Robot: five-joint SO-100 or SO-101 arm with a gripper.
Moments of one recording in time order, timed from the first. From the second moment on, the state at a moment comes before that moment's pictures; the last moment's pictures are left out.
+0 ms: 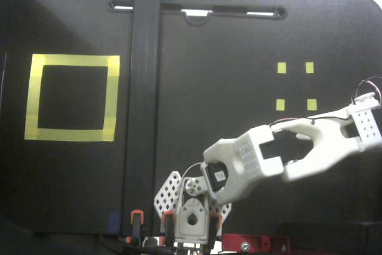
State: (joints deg) arm 69.4 71.6 95.5 51.4 -160.8
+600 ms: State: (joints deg) arm 69.3 70.3 96.1 50.4 -161.3
